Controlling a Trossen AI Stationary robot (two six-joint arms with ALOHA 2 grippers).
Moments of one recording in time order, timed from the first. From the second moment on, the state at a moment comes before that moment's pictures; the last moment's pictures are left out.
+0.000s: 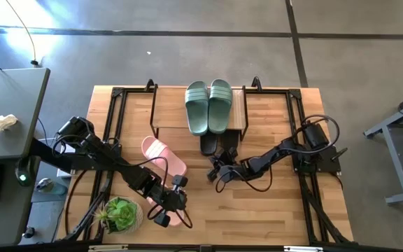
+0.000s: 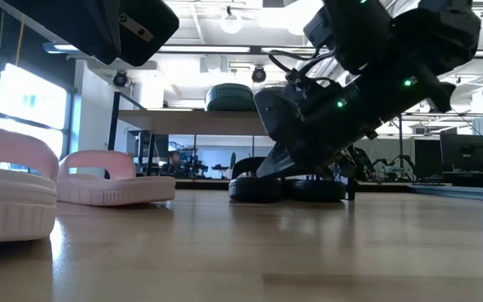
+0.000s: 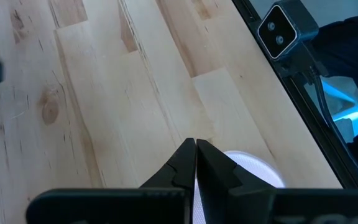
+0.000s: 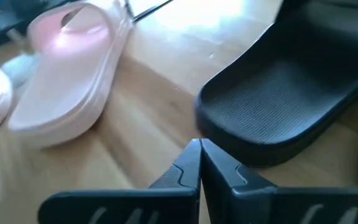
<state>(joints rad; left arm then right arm) -0.46 1.66 1.07 -0.29 -0.10 -0.15 0.29 1.94 0.84 0.41 0.73 0.77</state>
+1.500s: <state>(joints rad) -0.46 1.66 1.07 -0.29 -0.10 -0.16 0.24 1.96 0.84 0.41 0.76 0.78</state>
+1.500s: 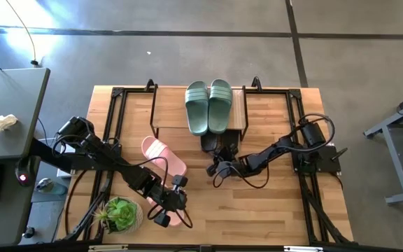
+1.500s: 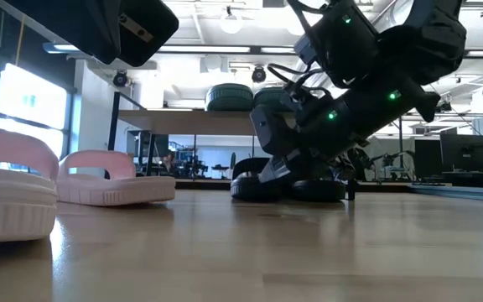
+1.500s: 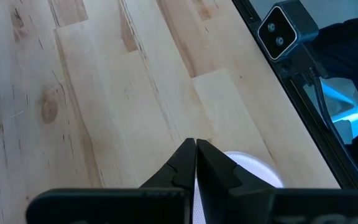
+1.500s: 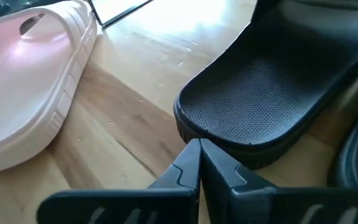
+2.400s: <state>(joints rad) -0.46 1.66 1.07 -0.29 -0.10 -0.16 0.27 1.96 0.84 0.44 0.75 0.78</state>
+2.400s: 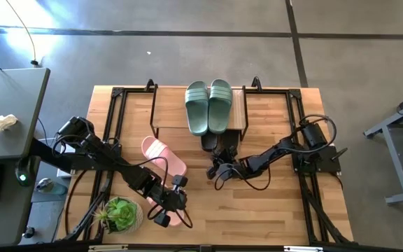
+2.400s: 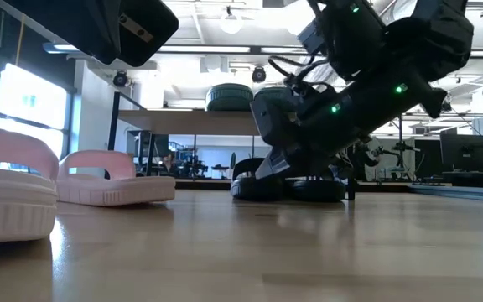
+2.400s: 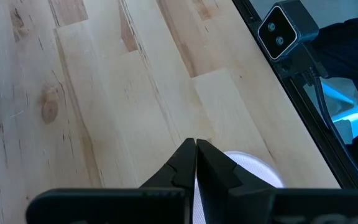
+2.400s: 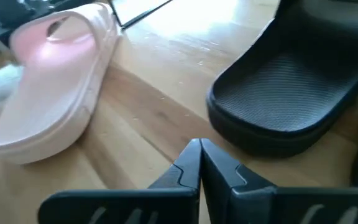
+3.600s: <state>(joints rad) -0.44 1.60 1.00 -1.11 -0.62 -1.09 0.34 1.89 0.84 0.62 0.39 0.33</state>
